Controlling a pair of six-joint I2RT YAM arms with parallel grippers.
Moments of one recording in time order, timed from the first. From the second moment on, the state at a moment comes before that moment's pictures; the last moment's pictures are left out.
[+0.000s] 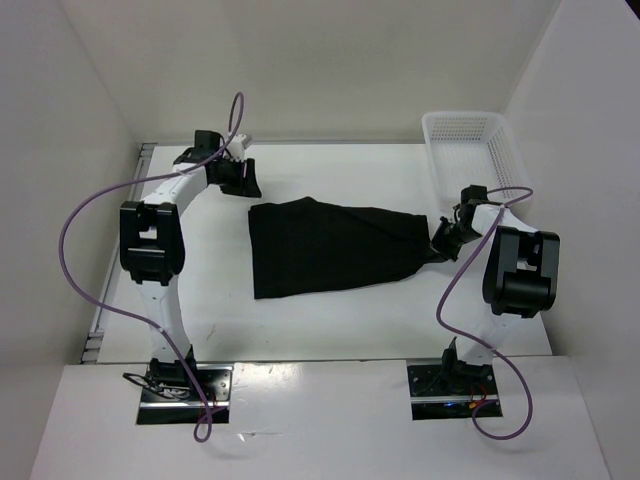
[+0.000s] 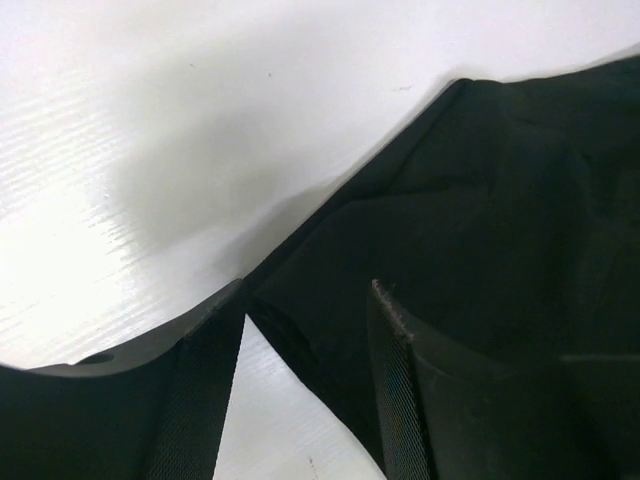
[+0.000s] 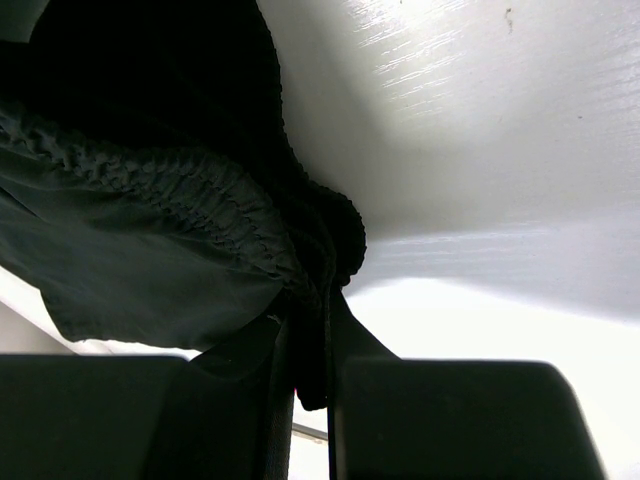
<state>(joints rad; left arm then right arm) -0.04 2.10 1.68 -0.50 0.50 0.07 -0.18 1.75 1.06 -0.68 -0.37 0.41</state>
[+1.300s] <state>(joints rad) 0.00 2.24 1.75 -0.64 0.42 0.07 -0.18 1.74 1.05 -0.67 -0.38 0.41</state>
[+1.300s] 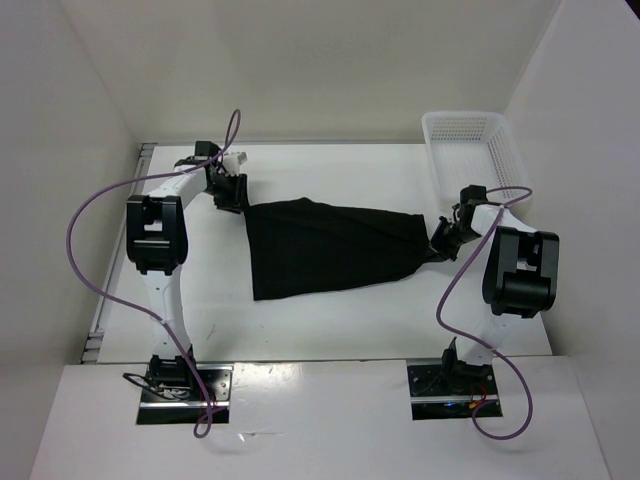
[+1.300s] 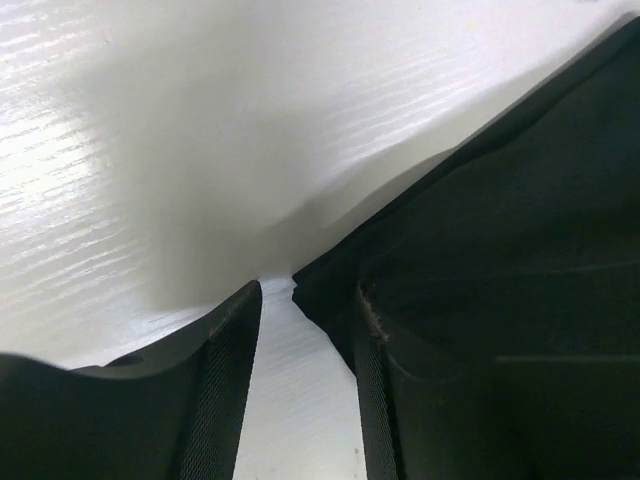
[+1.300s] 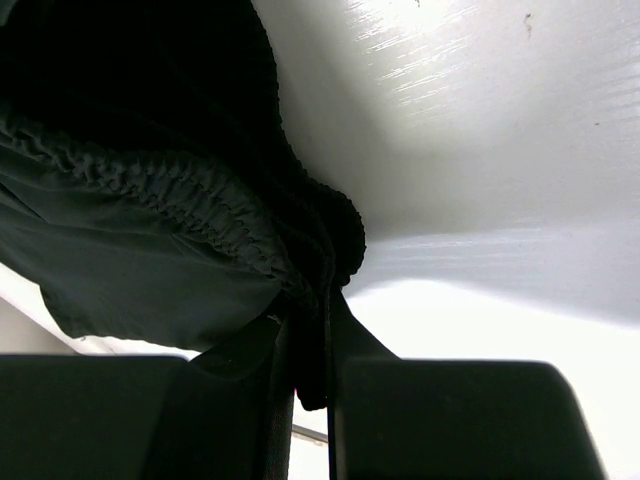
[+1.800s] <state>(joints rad) 0.00 2.10 1.51 -0.71 0.55 0.07 -0.15 1.74 1.07 -0.67 -0.35 0.41</state>
